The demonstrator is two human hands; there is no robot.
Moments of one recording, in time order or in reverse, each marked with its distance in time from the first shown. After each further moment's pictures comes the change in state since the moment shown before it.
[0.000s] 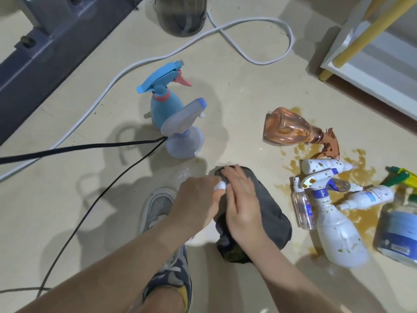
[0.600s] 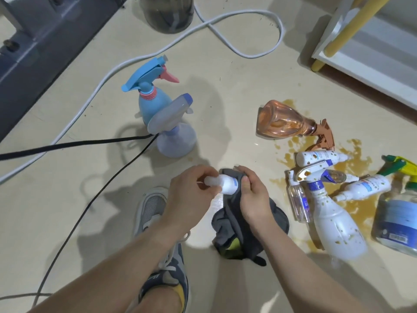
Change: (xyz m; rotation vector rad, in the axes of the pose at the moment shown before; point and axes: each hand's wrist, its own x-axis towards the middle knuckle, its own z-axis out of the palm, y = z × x) left_hand -0.001 0.012 0.003 -0.570 0.127 -0.328; right_hand 0.006 0.013 -0.019 0.358 0.066 0.530
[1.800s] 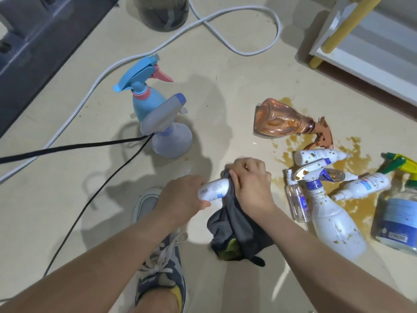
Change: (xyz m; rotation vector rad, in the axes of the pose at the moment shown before) left_hand 0.028 -0.045 0.004 0.775 -0.244 0.192; right_hand 0.033 0.007 -0.014 -0.800 -0.031 -0.456
